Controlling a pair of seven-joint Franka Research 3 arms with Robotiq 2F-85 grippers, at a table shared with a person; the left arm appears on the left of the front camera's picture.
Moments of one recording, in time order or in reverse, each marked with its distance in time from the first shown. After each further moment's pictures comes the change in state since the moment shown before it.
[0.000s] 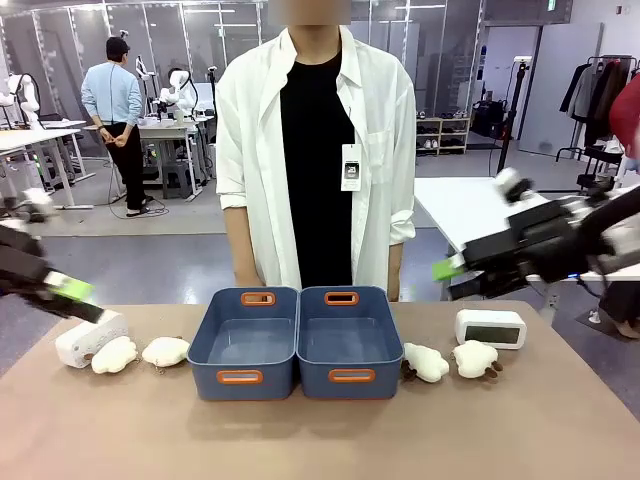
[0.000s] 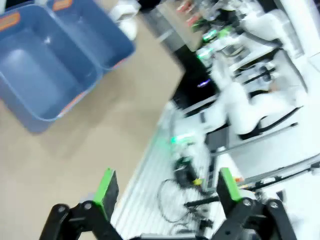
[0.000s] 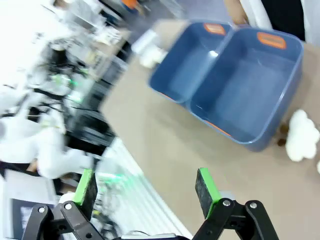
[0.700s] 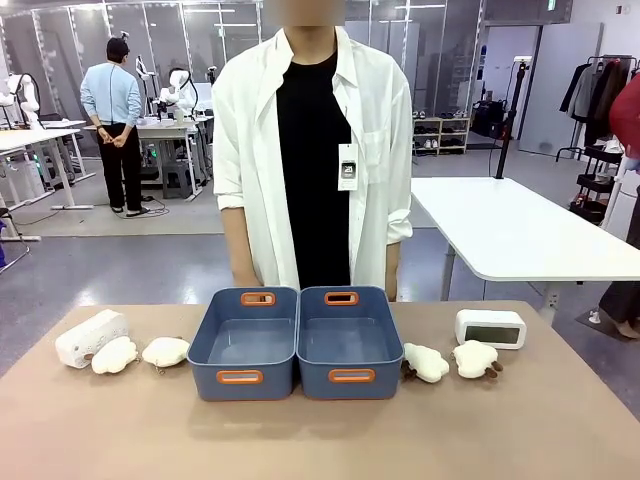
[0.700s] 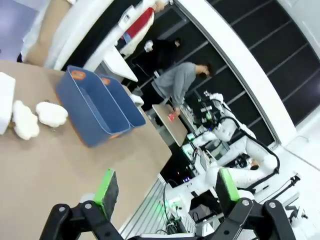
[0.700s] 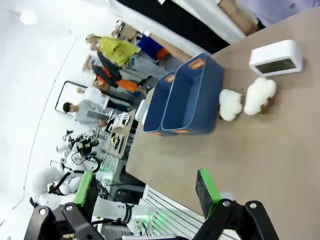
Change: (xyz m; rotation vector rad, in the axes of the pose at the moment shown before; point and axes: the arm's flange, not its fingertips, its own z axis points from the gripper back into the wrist) left arm -0.148 0.041 0.208 0.007 -0.546 0.067; right arm -0.122 -0.065 0.226 0.001 -0.423 -0.340
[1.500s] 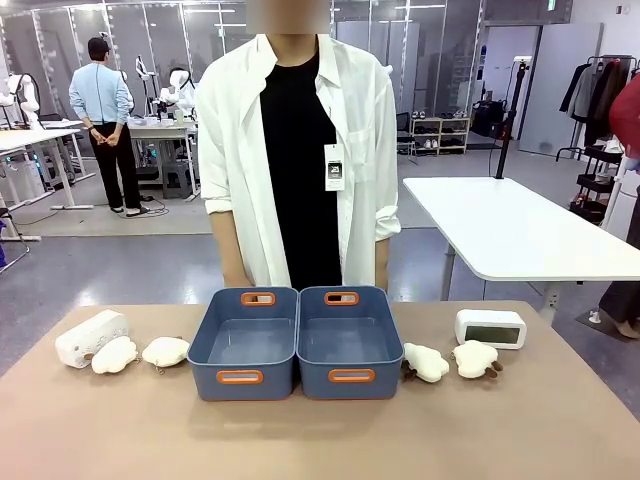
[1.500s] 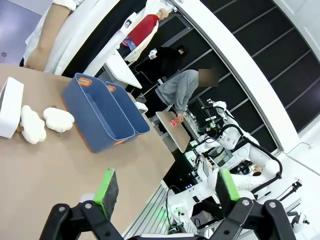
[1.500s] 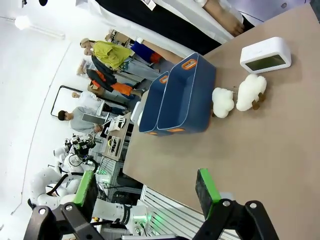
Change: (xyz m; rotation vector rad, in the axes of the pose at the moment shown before) left arm 0.004 0.003 0.003 0.014 -0.026 0.002; right arm -0.005 0.000 0.009 -0.023 -0.010 -0.012
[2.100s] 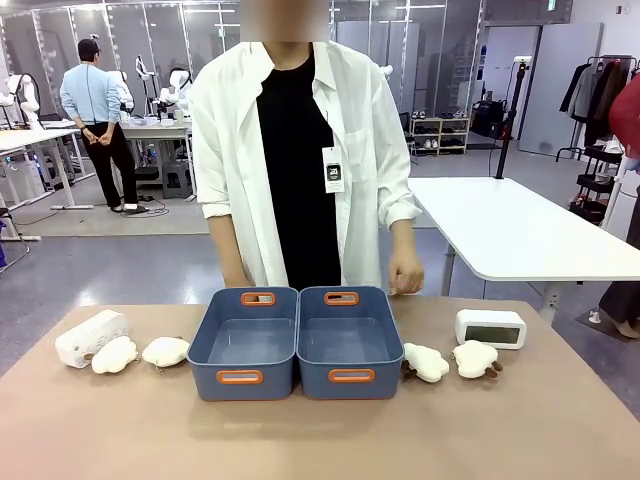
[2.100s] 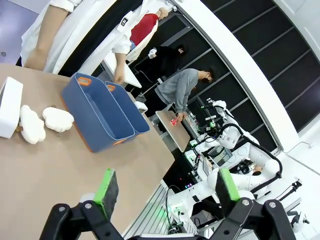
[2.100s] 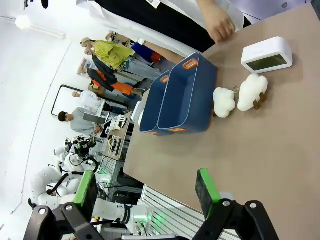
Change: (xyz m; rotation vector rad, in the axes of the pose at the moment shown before) left arm 0.000 0.000 -0.001 -0.001 0.004 0.000; right arm 0.000 0.001 -0.001 0.003 0.002 0.000
